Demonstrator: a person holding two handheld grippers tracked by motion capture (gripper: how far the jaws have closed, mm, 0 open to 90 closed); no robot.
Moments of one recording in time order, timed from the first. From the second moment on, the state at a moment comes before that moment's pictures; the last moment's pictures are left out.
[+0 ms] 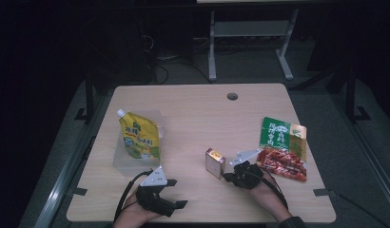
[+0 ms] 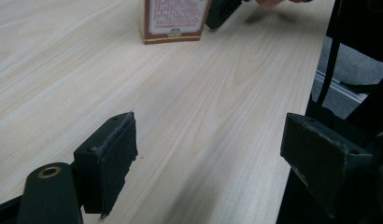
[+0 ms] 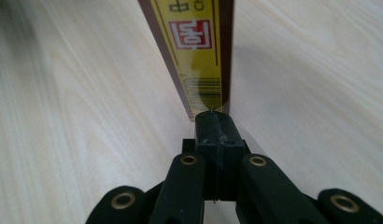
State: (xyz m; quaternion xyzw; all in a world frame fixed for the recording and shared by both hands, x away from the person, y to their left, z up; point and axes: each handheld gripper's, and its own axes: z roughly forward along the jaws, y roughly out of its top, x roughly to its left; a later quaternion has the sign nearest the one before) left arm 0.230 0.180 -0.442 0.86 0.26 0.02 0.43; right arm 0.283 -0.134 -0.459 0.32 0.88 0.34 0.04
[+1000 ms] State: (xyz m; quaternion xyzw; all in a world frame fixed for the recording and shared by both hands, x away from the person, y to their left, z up) left arm 0.235 0.182 -0.450 0.87 0.25 0.01 0.43; right arm 0.307 -0.146 -0.417 0.25 0.87 0.42 0.04
